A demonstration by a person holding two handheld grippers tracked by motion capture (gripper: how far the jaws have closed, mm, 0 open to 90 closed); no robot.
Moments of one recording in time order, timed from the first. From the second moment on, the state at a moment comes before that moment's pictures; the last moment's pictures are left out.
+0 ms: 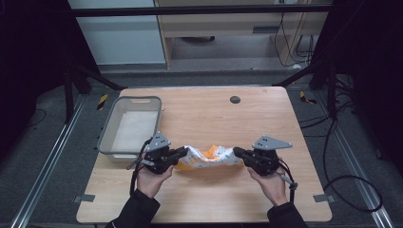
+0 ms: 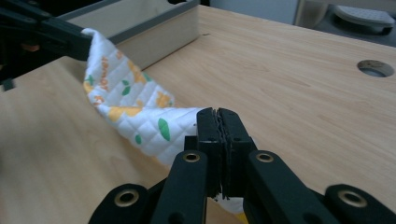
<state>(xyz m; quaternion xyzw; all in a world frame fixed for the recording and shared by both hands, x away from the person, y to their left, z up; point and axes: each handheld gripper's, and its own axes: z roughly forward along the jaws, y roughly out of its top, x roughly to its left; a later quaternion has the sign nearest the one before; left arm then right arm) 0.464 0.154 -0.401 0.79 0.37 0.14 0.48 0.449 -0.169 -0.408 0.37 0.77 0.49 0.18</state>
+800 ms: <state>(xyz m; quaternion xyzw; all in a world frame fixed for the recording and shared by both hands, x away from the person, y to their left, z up) 0.484 0.158 -0.437 0.79 0.42 0.16 0.41 0.490 -0.166 -0.446 0.42 0.77 0.44 0.19</state>
